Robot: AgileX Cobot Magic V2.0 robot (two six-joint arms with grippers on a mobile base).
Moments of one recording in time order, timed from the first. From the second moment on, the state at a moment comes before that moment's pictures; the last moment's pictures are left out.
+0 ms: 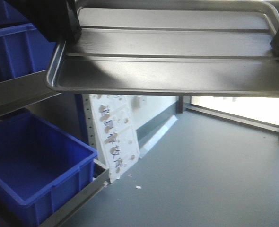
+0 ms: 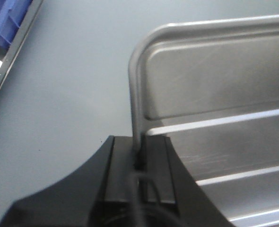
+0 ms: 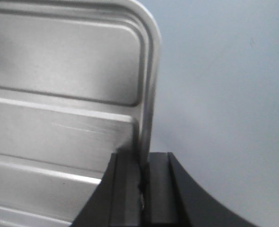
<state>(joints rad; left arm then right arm) -0.85 1.42 -1.32 0.23 1.04 -0.65 0.51 1.13 -1.00 -0.11 0.95 0.56</state>
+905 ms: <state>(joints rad) -0.85 1.42 -1.32 0.21 1.04 -0.65 0.51 1.13 -1.00 -0.12 0.95 0.56</state>
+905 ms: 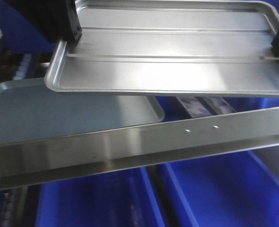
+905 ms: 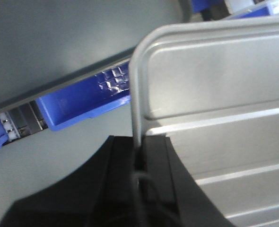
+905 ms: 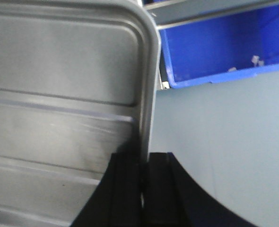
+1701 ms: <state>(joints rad) -0.85 1.42 -1.32 0.21 1.05 -0.65 0.51 1.13 -1.00 -0.12 0.96 0.56</state>
